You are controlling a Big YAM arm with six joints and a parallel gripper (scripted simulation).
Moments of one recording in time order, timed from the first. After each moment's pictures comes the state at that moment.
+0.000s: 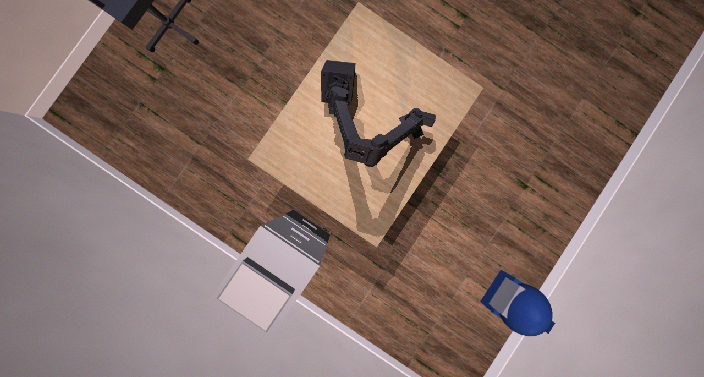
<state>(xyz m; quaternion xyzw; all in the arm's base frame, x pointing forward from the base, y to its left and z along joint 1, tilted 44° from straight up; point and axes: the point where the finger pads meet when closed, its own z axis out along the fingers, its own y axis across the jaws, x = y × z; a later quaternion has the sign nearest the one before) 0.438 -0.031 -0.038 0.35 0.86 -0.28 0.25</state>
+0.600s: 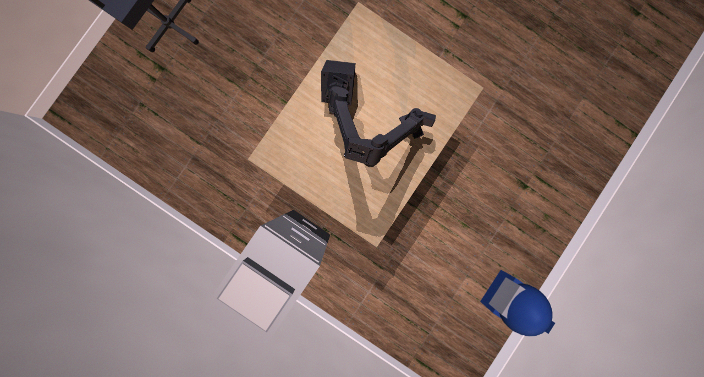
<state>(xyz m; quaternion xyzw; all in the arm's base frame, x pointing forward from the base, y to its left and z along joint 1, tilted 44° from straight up) 0.438 -0.031 -0.038 0.35 0.86 -0.28 0.25</state>
